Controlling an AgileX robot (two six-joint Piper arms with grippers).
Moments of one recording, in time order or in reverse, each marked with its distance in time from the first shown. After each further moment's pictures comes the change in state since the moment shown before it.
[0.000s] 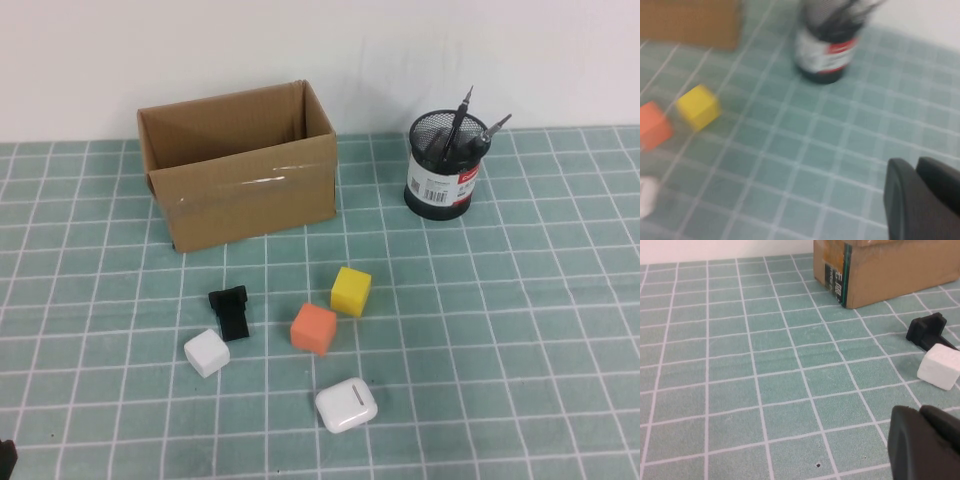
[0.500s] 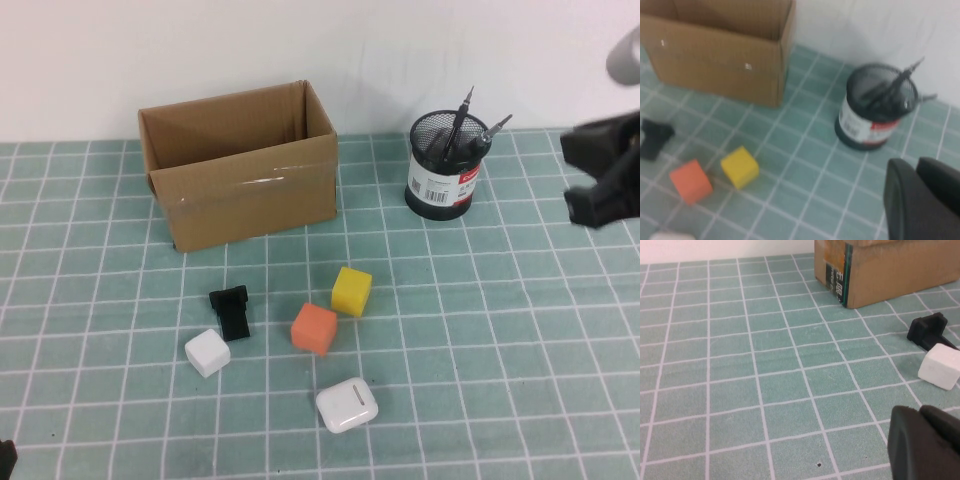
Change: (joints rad) right arm 0.213 0.463 -0.490 -0.058 0.209 0.005; left arm 0.000 0.000 0.000 0.000 0.000 0.000
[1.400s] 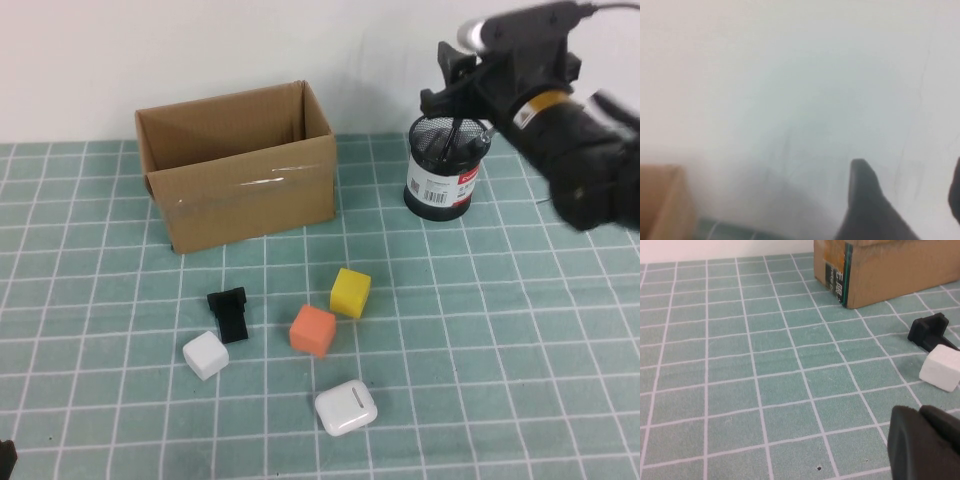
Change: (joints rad) right arm -0.043 0.622 -0.166 0.123 -0.963 -0.026; left arm 0.000 0.000 0.000 0.000 0.000 0.000
